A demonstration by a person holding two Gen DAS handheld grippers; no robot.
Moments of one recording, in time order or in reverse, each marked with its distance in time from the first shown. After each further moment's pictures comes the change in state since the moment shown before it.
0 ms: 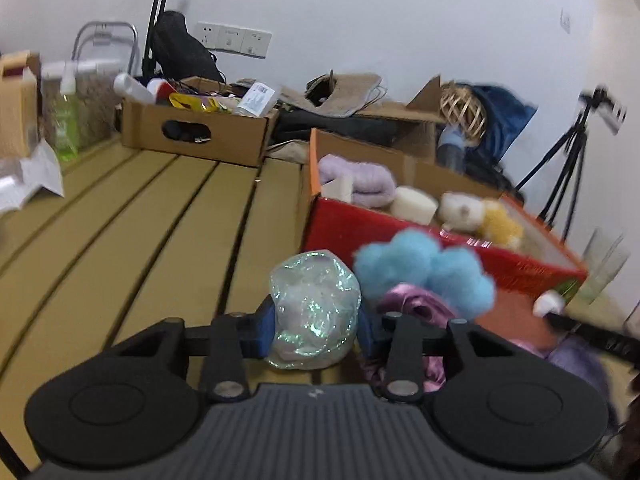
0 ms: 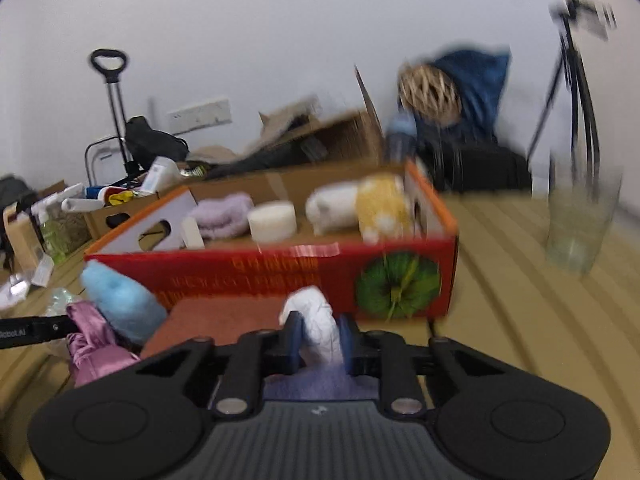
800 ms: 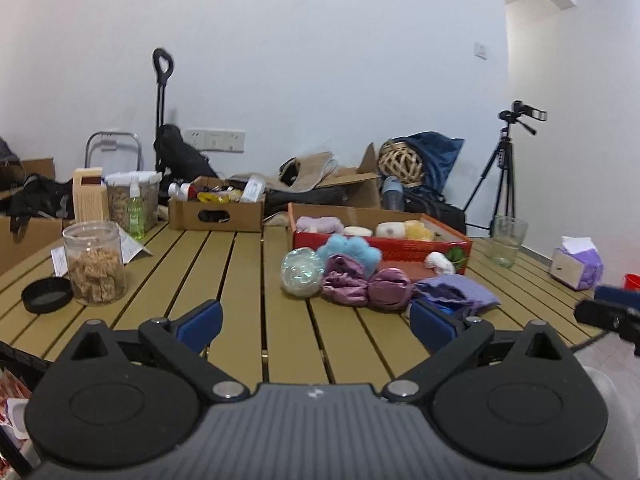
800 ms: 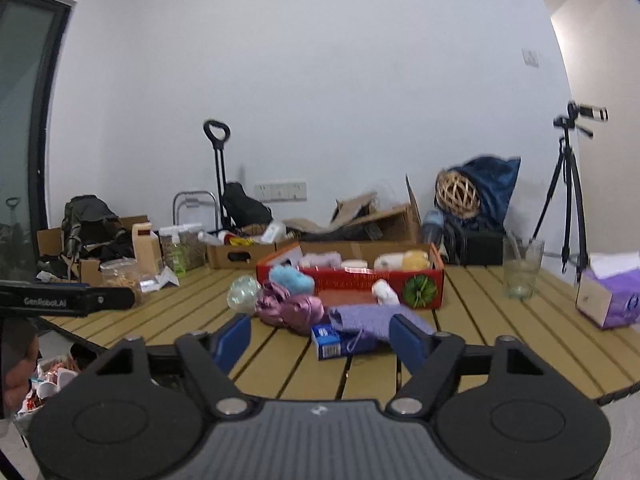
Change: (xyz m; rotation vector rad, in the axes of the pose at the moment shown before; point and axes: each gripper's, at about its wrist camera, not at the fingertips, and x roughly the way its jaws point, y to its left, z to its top) left arm -0.243 -0.024 -0.083 0.204 -0.227 -0.005; right arm -0.280 0.056 -0.106 -0.166 -0.268 0.101
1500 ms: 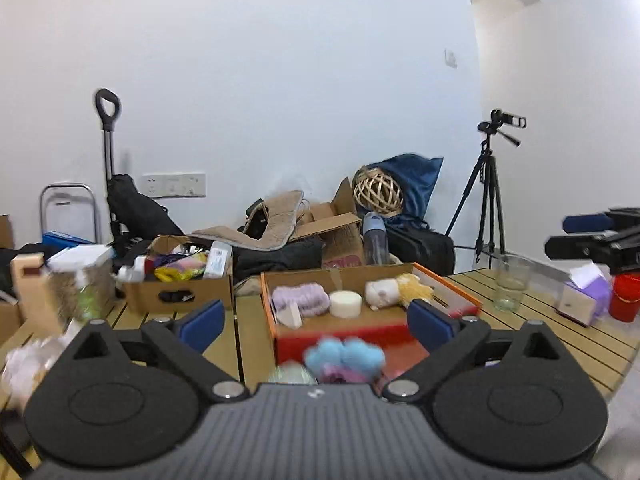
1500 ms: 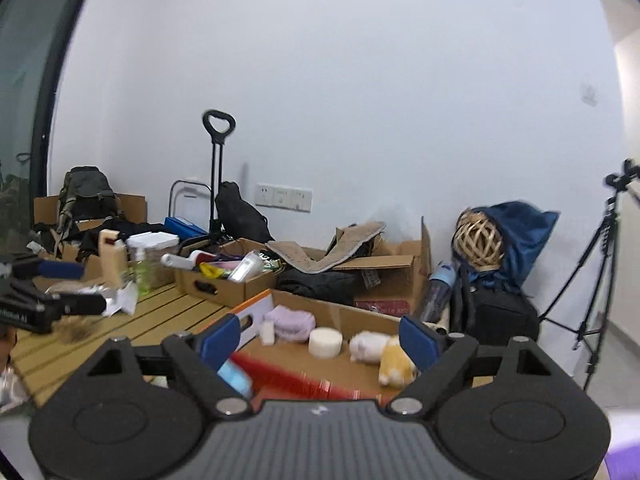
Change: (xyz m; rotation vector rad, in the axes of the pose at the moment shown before) left arm 0.070 -0.009 0.086 0.112 -0.069 -0.098; right arm 0.119 -0.054 0.141 -0.176 0.017 0.035
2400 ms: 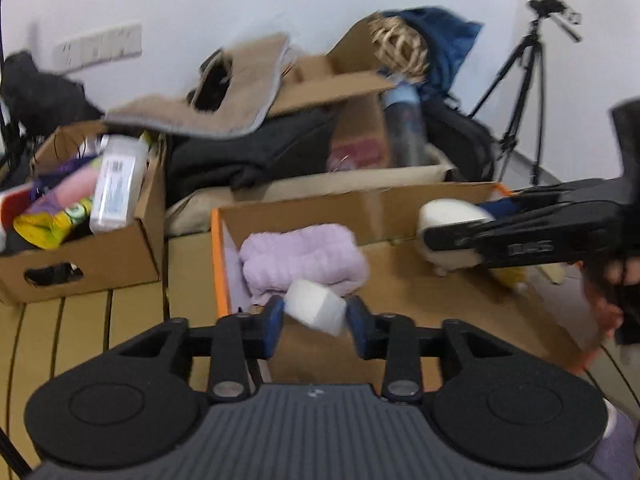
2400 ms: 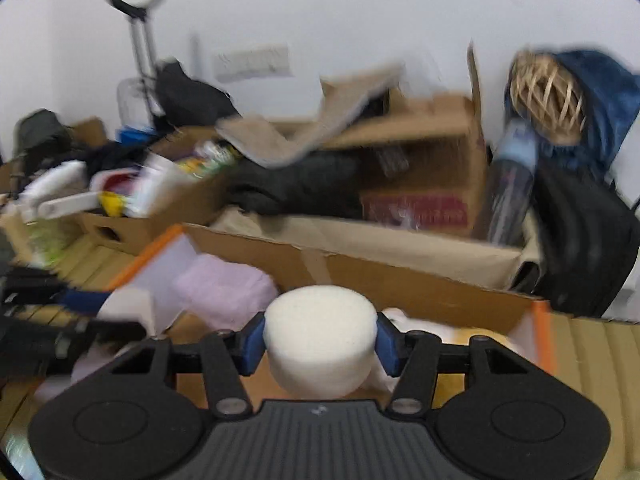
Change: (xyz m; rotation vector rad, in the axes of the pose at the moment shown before) left arm 0.364 0.058 0.023 -0.035 0.498 -0.099; right arm 0.400 -0.067 -0.013 0.172 0.493 0.110
